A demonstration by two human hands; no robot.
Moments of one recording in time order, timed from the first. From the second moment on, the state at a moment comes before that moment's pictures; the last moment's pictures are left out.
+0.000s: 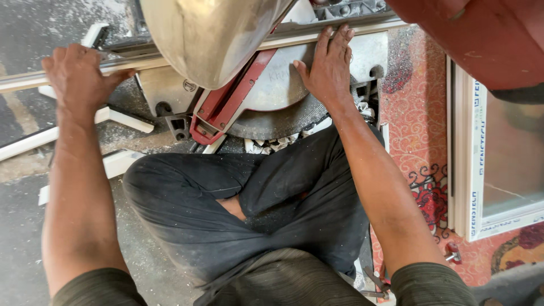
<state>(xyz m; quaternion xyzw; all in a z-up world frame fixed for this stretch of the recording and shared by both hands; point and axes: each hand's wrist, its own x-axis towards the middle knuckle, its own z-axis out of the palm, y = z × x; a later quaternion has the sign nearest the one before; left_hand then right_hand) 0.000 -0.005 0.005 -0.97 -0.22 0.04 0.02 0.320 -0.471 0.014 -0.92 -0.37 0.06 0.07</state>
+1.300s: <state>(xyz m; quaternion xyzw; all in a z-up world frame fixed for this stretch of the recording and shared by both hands) 0.115 -0.172 -0.067 -0.94 -0.20 -0.25 -0.09 0.321 -0.486 -0.006 -0.92 -0.38 0.06 0.10</state>
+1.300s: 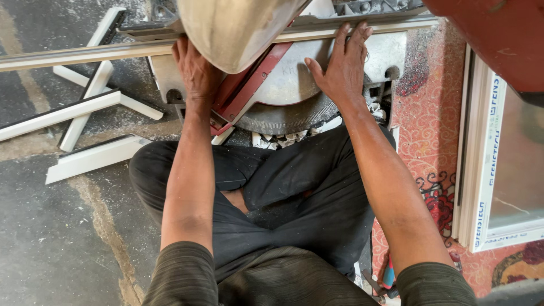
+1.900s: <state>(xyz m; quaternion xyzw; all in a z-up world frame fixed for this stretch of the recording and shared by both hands) 0.111 -0.175 -0.053 -0.94 -0.22 -0.24 -0.12 0.310 -0.473 0.000 -0.93 -0.35 0.04 0.14</state>
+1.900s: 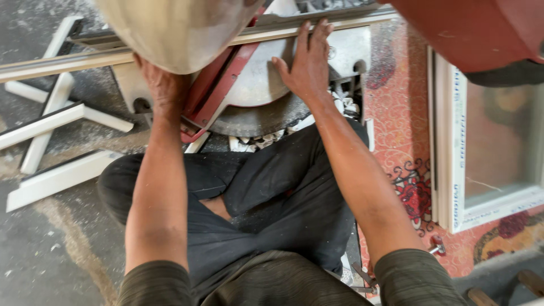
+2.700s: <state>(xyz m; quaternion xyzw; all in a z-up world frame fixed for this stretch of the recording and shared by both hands) 0.114 -0.180 -0.040 -0.94 -0.23 -0.18 -0.14 0.403 -0.549 0.042 -0.95 -0.07 0.00 0.30</state>
